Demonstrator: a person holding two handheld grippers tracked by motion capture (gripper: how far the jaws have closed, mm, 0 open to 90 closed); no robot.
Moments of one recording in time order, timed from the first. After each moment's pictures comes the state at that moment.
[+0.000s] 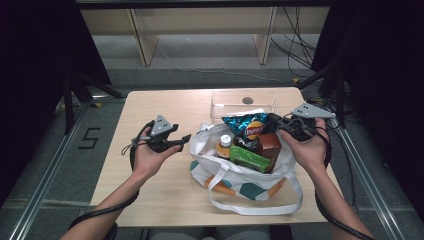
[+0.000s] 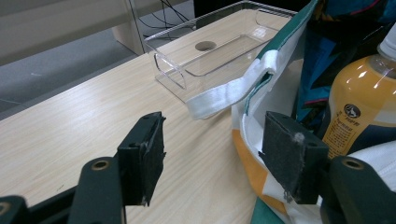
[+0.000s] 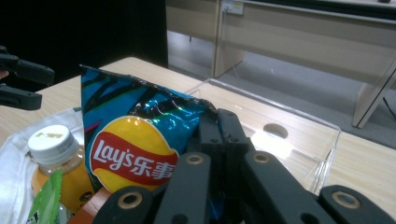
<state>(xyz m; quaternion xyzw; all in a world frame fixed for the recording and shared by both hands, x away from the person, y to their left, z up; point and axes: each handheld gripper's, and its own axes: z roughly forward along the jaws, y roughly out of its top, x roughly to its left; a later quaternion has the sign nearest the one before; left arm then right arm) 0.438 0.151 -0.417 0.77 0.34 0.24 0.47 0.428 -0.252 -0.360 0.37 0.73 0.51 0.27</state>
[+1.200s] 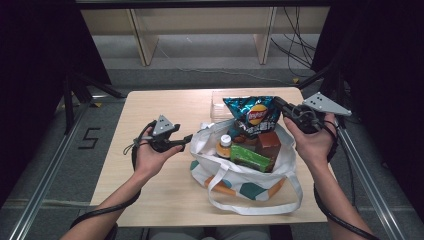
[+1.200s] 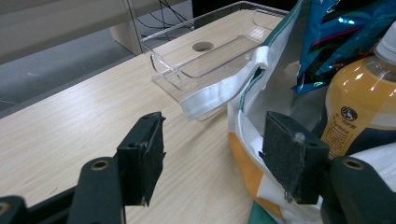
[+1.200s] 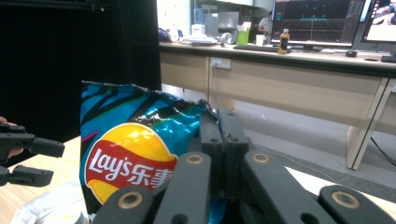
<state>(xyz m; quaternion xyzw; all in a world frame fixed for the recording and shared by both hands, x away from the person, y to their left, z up) 0.439 0.148 -0.418 0.77 0.34 0.24 0.47 0.420 -0.252 -0.326 0.36 0.66 0.58 0.30</state>
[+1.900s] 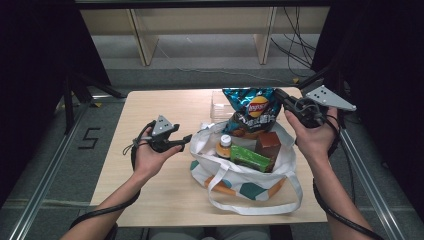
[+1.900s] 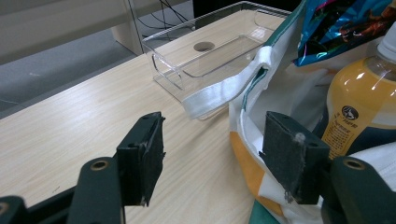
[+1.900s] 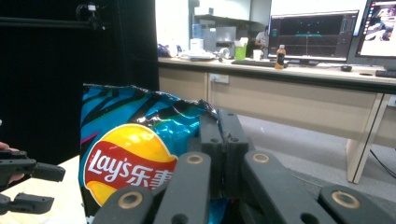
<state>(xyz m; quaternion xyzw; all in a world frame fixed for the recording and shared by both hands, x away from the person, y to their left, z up) 0.438 0.149 -0.418 0.77 0.34 0.24 0.48 0.421 -0.250 -0.307 0.35 0.65 0.60 0.32</state>
